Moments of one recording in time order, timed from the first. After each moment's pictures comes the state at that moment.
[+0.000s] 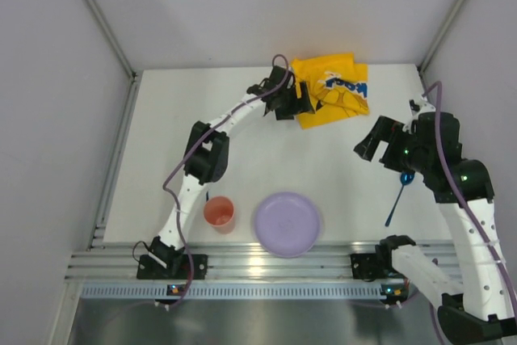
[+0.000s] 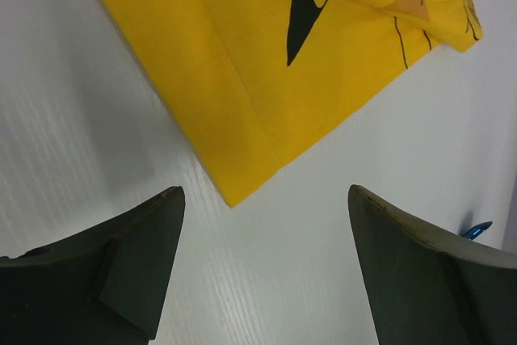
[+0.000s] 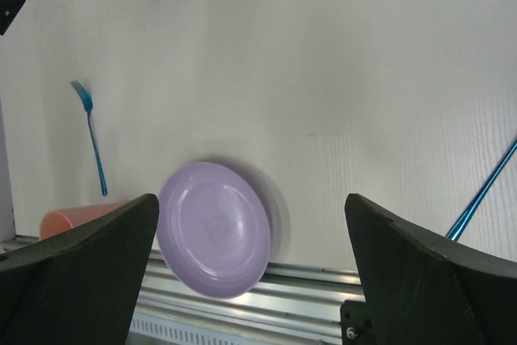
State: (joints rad) left arm -0.57 2.50 2.25 -0.48 0.23 -0.69; right arm 0.17 0.84 1.23 -1.04 -0.13 0.49
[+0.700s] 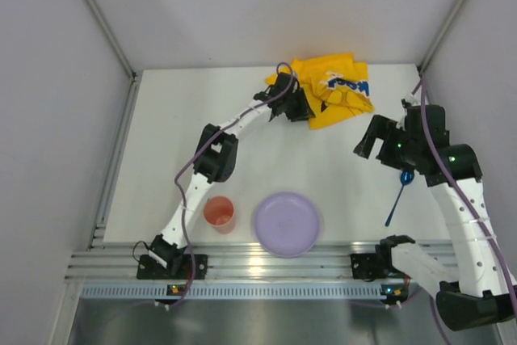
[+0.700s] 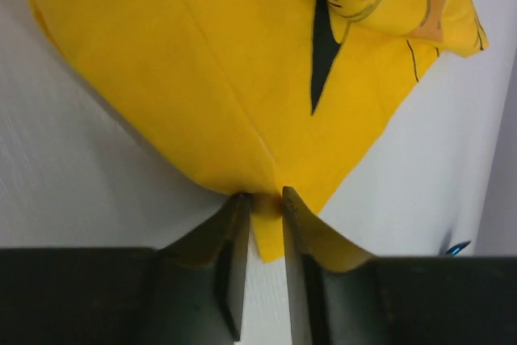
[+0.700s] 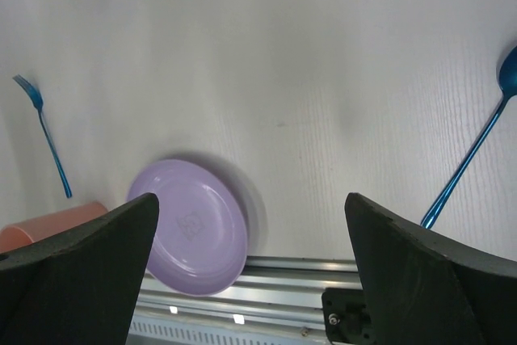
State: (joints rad) left arm -0.58 2.67 2.36 -0.38 0.28 -0.79; right arm 0.16 0.94 1.22 -1.08 -0.07 0.47
